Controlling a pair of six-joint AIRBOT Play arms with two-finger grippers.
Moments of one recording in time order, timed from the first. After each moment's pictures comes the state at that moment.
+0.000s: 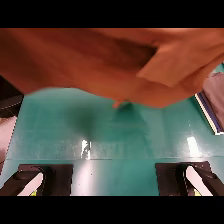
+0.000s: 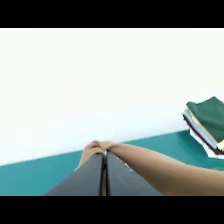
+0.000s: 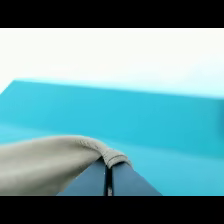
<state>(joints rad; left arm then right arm) -0.01 -0.85 2.11 1.23 -1.14 -1.48 -0.41 -0.82 1.78 -0.86 1.25 1.31</state>
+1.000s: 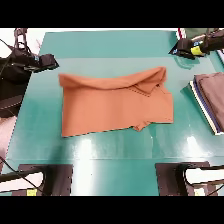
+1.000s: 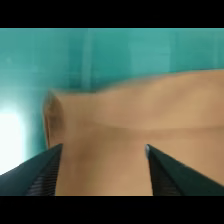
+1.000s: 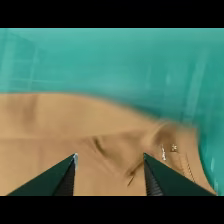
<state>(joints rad) 0.02 -1.36 1.50 1.28 -1.01 -1.59 -0.09 -1.53 1.82 -1.15 1.25 1.53</state>
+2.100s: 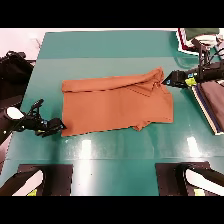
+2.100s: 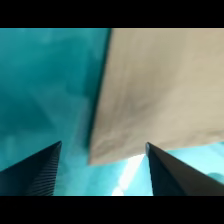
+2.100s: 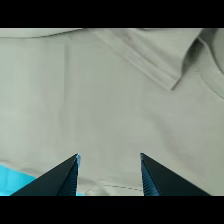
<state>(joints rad) 0.17 -0.96 0.54 1.08 -1.08 -1.50 -0.07 -1.17 1.25 -1.02 1.27 1.41</state>
